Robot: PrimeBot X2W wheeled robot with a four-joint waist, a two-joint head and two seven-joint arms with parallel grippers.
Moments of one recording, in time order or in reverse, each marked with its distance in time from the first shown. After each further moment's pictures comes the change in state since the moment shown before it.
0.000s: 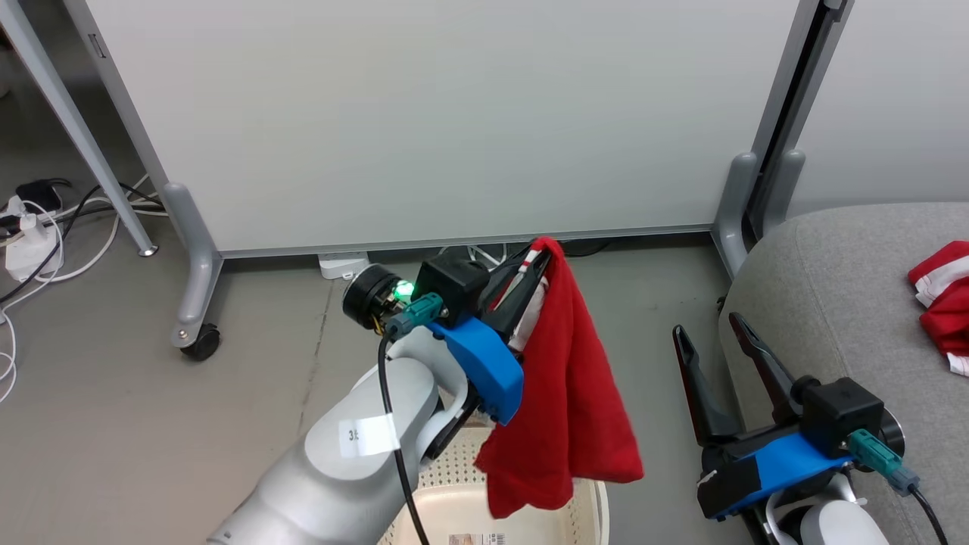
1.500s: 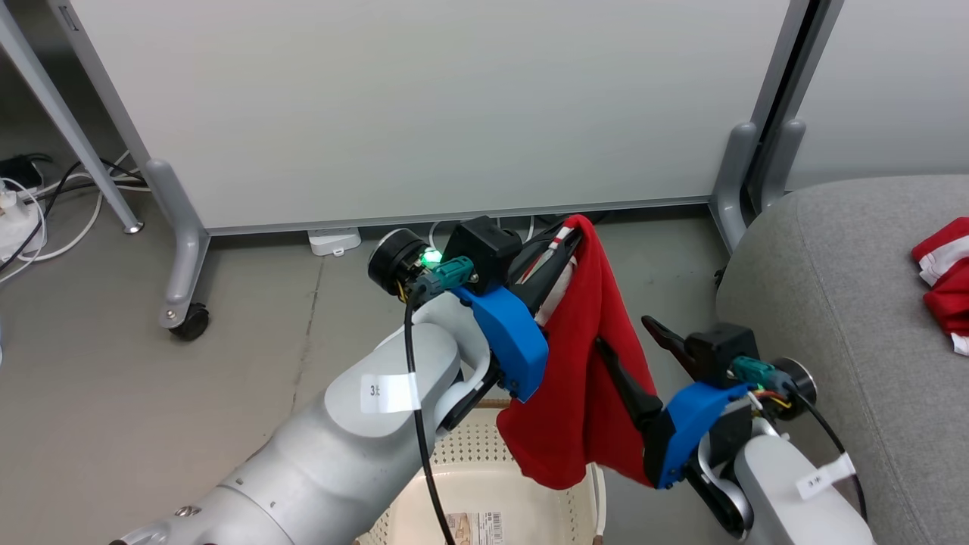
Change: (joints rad) left arm -0.172 -0.010 -0.232 0.079 -0.215 0.000 -0.022; right arm -0.269 -0.072 0.246 0.394 0.098 0.000 0.086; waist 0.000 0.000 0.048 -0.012
